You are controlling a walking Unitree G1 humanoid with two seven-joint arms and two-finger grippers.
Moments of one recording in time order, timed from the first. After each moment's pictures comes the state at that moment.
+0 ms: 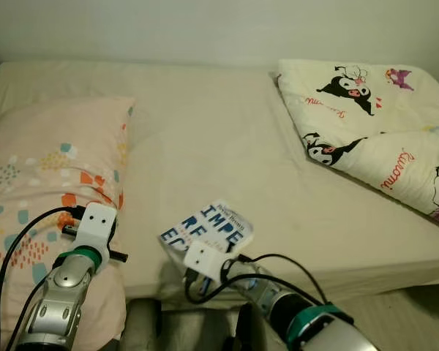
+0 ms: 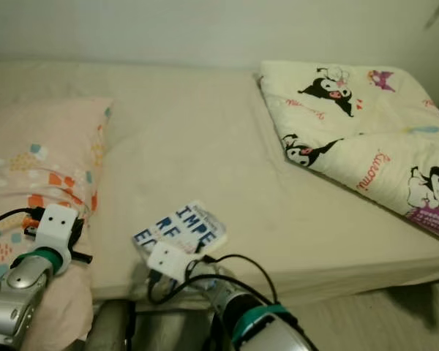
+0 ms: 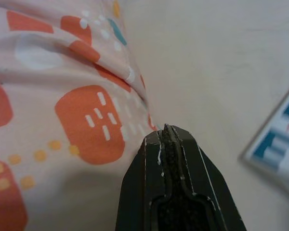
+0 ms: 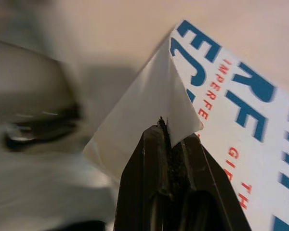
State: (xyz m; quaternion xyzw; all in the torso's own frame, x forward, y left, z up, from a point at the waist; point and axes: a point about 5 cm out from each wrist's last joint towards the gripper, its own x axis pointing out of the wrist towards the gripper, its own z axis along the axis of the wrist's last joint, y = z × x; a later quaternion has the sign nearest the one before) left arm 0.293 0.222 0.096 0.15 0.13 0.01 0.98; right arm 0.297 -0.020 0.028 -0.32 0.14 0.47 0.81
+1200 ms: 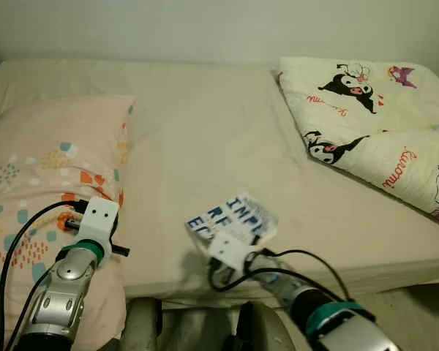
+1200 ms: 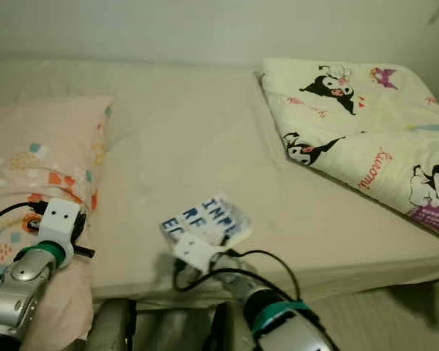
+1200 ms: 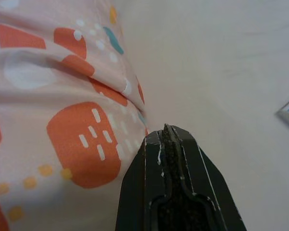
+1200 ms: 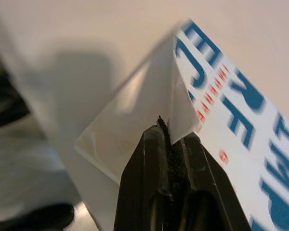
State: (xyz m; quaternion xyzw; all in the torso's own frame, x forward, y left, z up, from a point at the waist) left arm 0.303 0.219 0.100 0.15 0.12 0.01 0.98; right arm 0.316 -0.050 0.035 -0.37 0.13 0.39 0.83
